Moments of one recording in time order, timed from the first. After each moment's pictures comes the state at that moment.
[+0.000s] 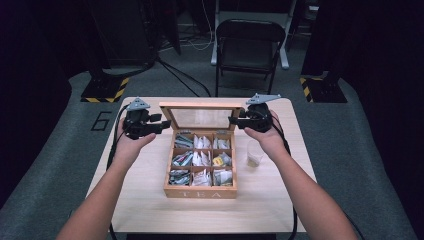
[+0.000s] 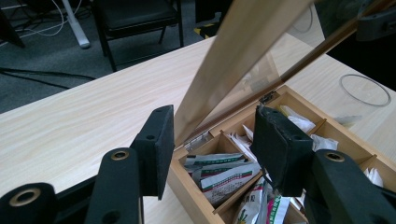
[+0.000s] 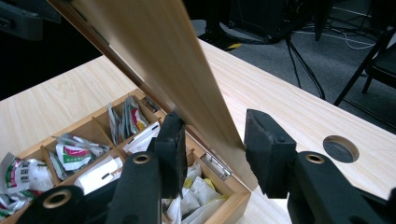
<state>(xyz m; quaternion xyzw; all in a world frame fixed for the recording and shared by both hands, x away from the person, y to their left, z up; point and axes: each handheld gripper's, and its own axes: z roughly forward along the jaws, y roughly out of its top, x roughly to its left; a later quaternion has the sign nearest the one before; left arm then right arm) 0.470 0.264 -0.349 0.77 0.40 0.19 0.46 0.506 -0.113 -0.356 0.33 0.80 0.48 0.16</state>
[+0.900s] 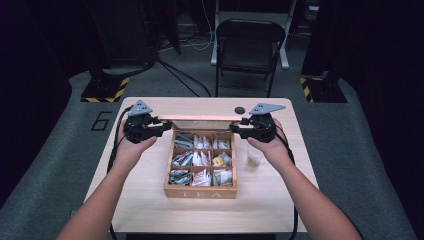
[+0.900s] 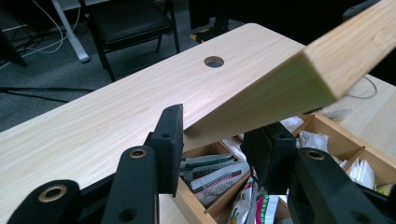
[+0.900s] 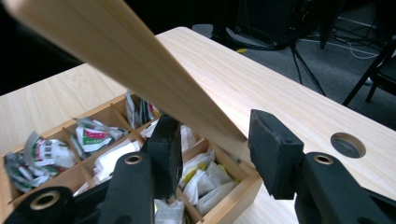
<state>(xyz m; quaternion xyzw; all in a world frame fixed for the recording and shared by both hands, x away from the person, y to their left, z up) 0.454 0.257 -0.345 0.78 0.36 0.21 0.46 0.478 -0.120 -0.362 0.31 0.80 0.49 0.16</state>
